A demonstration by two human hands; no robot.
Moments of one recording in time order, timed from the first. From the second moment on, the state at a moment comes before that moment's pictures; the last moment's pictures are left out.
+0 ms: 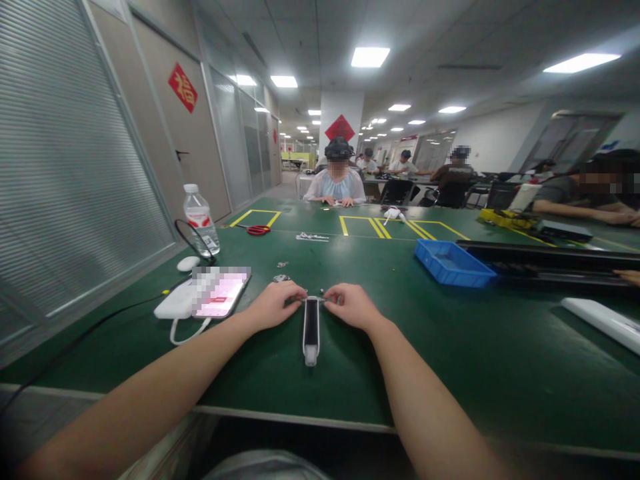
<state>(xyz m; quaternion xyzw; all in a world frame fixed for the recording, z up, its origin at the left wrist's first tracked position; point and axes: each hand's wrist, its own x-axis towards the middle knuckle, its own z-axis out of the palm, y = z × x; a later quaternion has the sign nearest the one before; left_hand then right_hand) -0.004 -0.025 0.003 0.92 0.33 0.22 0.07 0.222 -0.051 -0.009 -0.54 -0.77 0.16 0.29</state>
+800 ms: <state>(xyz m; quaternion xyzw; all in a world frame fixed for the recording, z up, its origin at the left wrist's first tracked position) -0.004 -0.023 0.000 0.91 0.36 0.21 0.06 0.219 -0.051 -0.010 -0.53 -0.78 0.16 0.29</state>
